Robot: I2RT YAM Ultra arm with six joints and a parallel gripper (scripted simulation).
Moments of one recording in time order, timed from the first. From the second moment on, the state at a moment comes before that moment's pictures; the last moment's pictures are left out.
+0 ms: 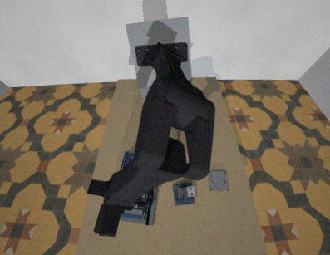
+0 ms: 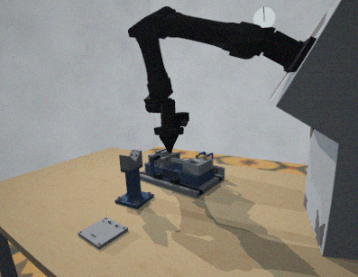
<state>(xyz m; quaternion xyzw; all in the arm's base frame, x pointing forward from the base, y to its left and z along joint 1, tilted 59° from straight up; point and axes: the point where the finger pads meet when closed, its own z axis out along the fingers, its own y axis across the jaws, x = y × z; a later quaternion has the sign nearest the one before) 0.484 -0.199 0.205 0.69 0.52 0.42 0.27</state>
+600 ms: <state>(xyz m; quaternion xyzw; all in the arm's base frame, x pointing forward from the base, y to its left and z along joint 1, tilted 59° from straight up) 0.484 -0.199 0.205 0.69 0.52 0.42 0.27</state>
